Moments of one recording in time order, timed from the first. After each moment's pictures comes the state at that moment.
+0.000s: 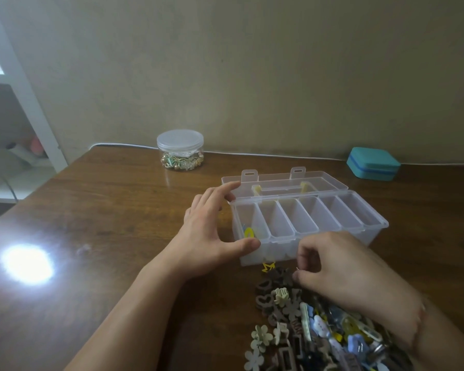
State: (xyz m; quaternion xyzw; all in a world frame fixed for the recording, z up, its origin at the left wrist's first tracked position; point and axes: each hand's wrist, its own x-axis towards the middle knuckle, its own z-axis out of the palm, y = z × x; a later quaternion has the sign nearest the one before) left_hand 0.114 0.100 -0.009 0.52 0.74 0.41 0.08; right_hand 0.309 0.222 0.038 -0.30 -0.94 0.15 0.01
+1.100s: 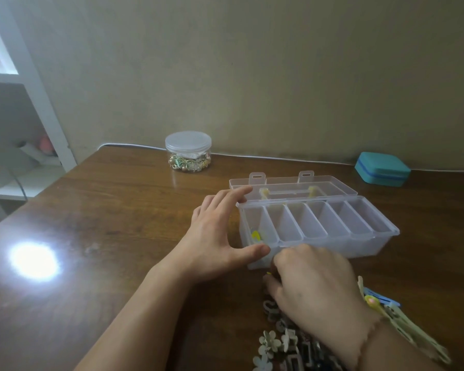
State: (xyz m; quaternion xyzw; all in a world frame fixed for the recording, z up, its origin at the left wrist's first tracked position) left_hand 0.115 0.099 -0.007 0.53 0.76 0.38 0.05; right_hand 0.277 0.177 0.028 -0.25 -0.97 -0.01 0.03
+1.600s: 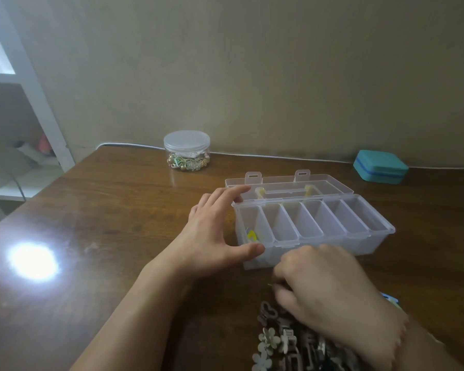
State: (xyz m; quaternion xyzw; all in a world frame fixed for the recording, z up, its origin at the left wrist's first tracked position) left_hand 0.112 0.096 -0.003 0.54 0.75 0.37 0.06; right_hand 0.293 0.187 0.035 -0.14 -0.99 -0.03 0.04
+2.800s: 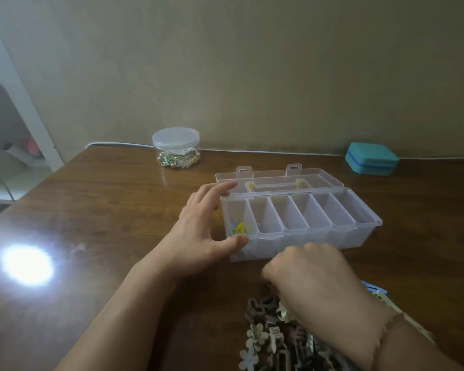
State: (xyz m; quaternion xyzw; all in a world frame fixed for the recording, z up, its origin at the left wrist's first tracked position) left_hand 0.112 0.098 -0.009 0.53 0.74 0.41 0.09; right_hand 0.291 0.190 0.029 -0.13 -0.98 -0.11 -0.05
